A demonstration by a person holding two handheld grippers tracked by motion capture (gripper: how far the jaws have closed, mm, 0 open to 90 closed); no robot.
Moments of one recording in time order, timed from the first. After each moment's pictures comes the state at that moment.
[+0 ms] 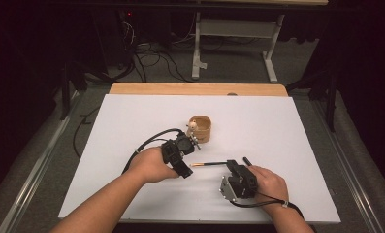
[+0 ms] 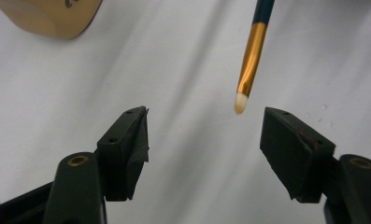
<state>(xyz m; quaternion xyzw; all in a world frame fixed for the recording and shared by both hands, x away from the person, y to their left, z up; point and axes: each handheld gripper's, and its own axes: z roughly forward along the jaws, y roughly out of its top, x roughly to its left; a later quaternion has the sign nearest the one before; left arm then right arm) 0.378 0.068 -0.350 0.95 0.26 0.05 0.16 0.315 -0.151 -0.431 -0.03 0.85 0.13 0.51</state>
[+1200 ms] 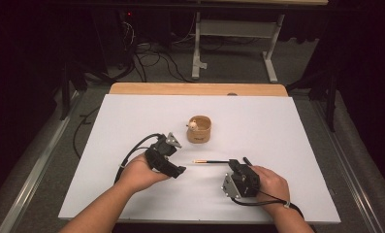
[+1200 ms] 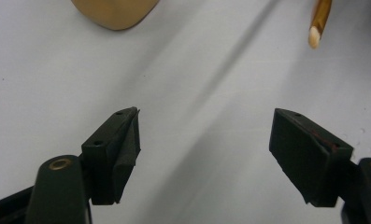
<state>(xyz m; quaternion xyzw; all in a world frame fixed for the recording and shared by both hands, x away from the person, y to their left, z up) 0.370 0.114 -0.375 0.90 0.32 0.09 0.29 0.317 -0.157 -0.430 0.00 0.85 0.14 0.51</state>
